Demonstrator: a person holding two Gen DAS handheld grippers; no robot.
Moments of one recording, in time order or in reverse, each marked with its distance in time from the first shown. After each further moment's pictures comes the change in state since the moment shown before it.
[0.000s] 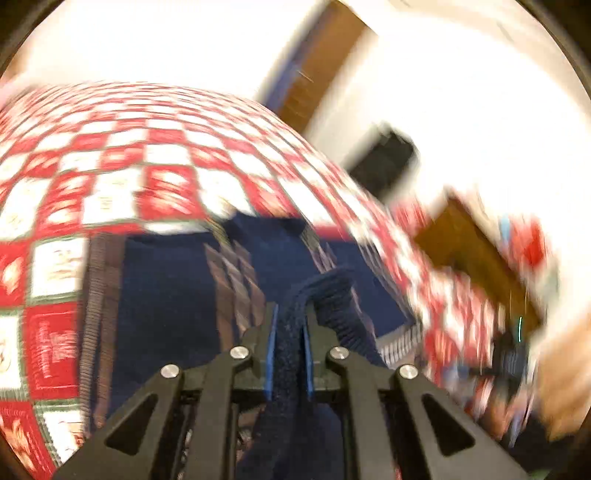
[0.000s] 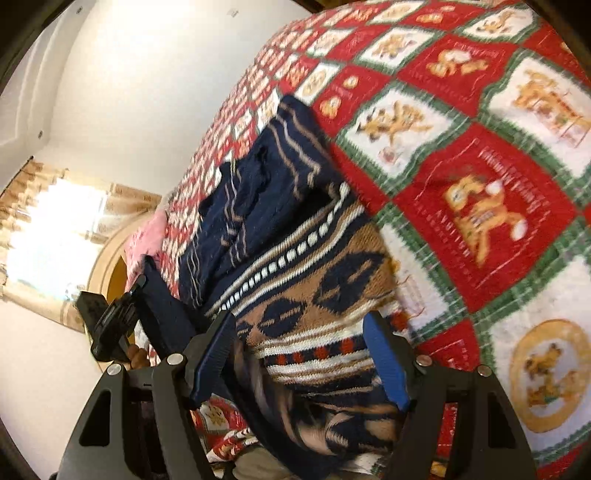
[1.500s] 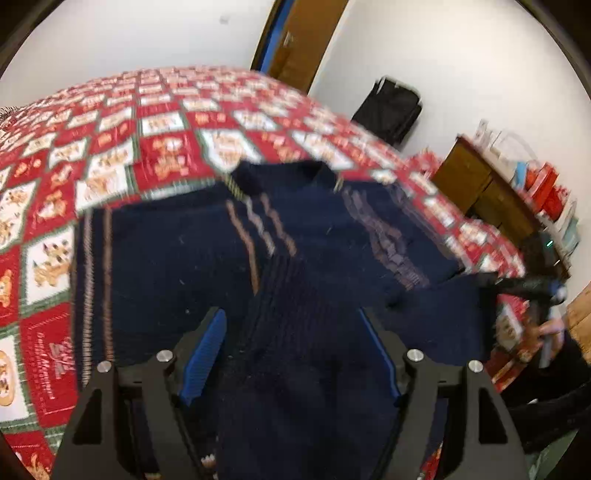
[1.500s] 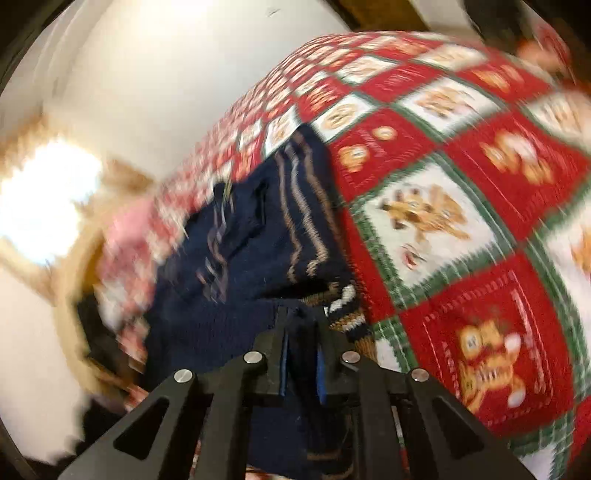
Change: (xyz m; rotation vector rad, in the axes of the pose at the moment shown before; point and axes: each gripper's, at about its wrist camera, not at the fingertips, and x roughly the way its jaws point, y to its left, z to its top) left arm 0.068 0.005 -0.029 0.223 0.216 0.055; right arm 0.015 -0.003 0.061 -0.105 -0.065 -0.013
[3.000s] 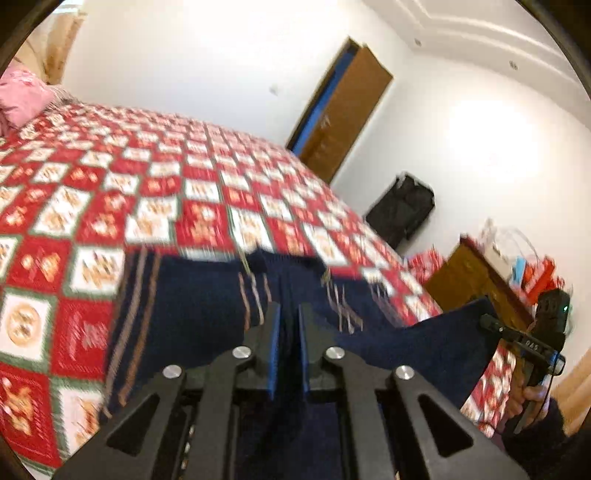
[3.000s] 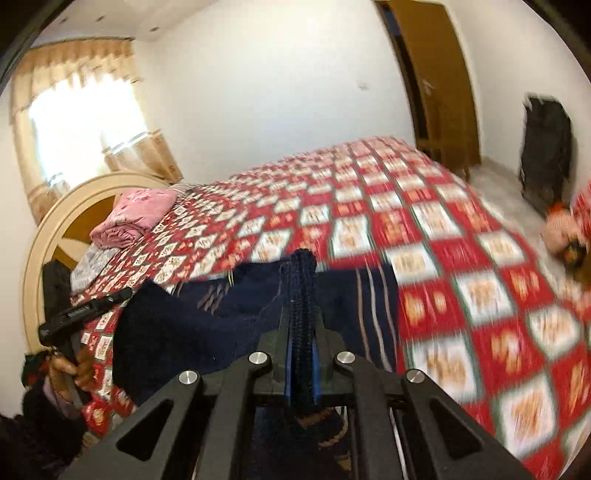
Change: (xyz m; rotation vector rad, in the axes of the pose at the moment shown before) left arm -0.108 -0.014 -0.002 -0.232 -0.399 0.006; right arm -0.013 0.186 0.021 -0.631 -0.207 -0.154
